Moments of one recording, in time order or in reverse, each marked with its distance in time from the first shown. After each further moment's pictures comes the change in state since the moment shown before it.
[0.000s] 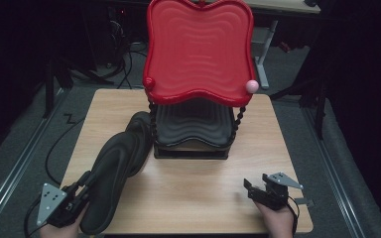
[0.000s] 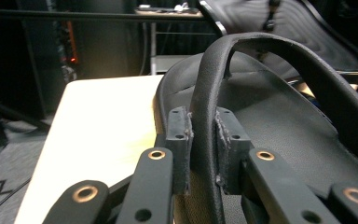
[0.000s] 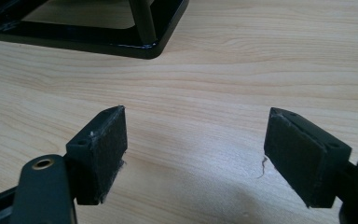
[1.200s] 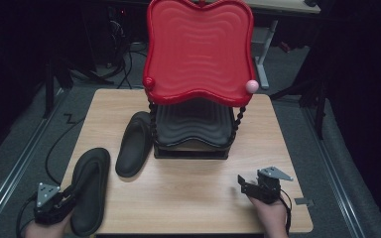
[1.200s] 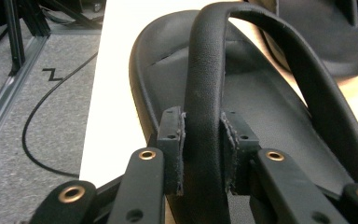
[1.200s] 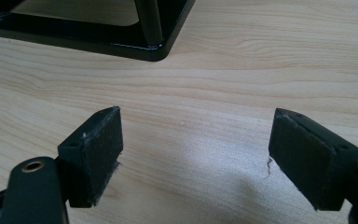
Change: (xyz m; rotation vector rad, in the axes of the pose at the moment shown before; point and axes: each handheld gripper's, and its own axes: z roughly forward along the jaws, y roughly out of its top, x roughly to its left) left arm 0.066 -0.053 0.010 0.391 0.175 -0.125; right arm 0.009 0.011 0.022 0.043 -0.005 -0.024
